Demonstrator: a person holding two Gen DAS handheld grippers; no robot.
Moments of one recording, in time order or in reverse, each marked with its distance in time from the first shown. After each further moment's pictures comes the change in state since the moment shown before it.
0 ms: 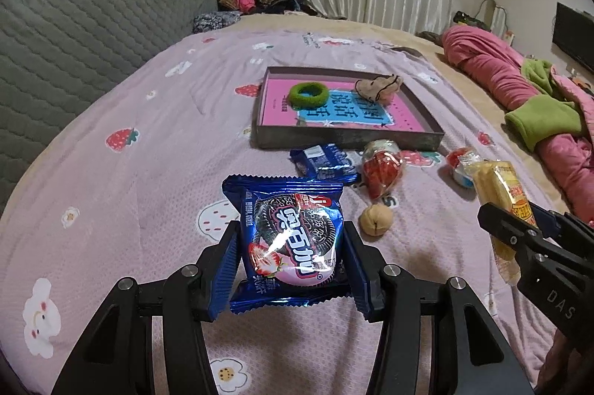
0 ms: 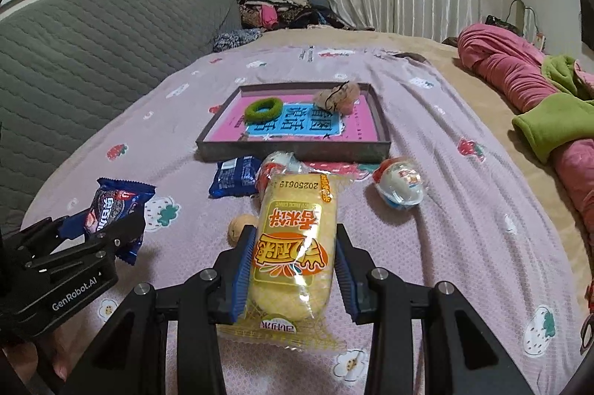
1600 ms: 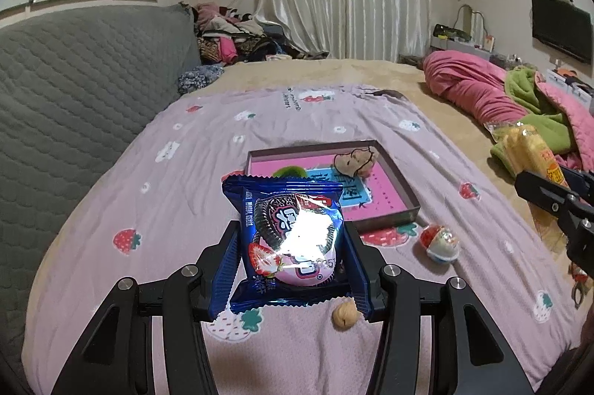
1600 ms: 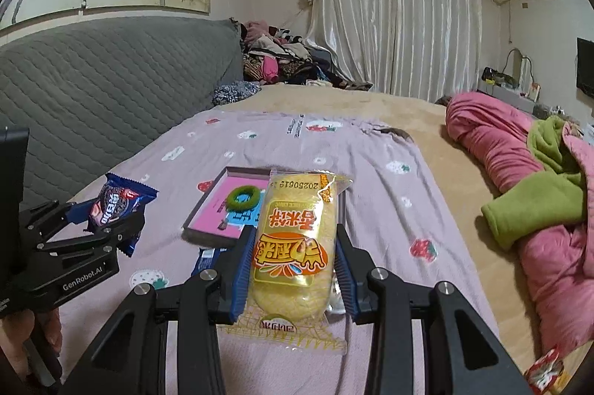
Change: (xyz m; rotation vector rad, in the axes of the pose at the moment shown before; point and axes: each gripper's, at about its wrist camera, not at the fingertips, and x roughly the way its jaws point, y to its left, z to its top) left arm -0.044 -0.035 0.107 0.116 -0.129 -0.005; right arm -0.068 -0.037 0.100 -0.084 -0.180 -0.023
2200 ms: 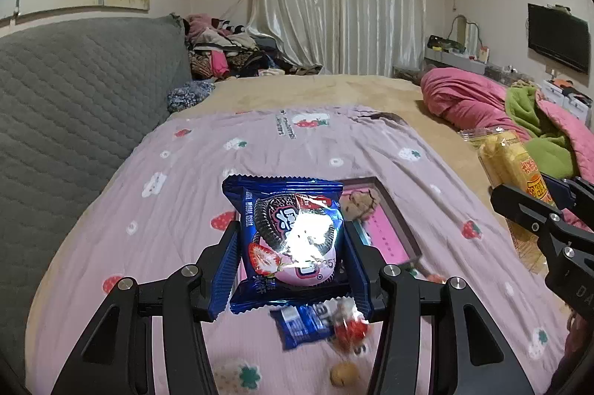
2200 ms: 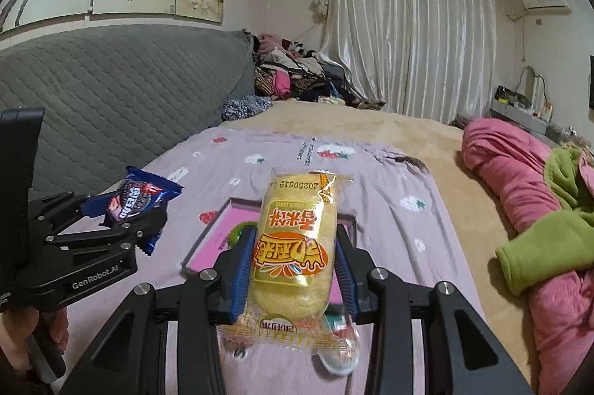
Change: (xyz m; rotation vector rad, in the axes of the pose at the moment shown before) left arm 0.043 0.003 0.072 0.004 -0.045 -0.024; right arm 0.048 0.003 0.055 -0.037 -0.054 0.038
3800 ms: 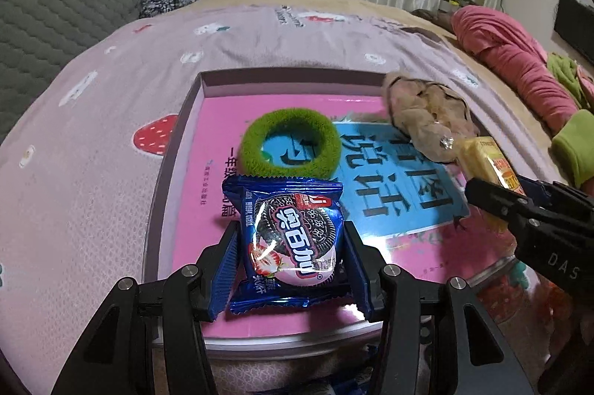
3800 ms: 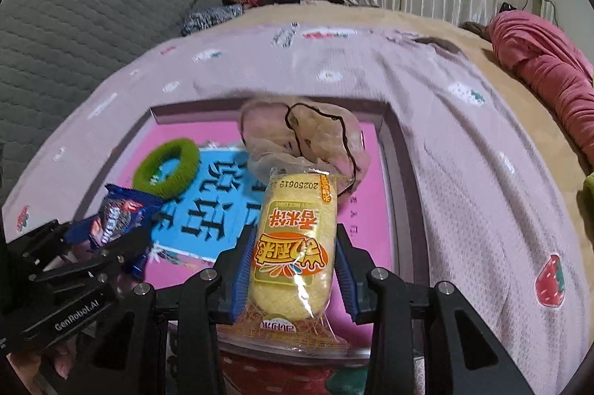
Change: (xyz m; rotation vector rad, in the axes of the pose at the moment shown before) left arm 0.269 0.021 -0.092 -0.079 0.266 -0.059; right arm 0.265 -0.035 -0.090 0.112 0.345 -0.014
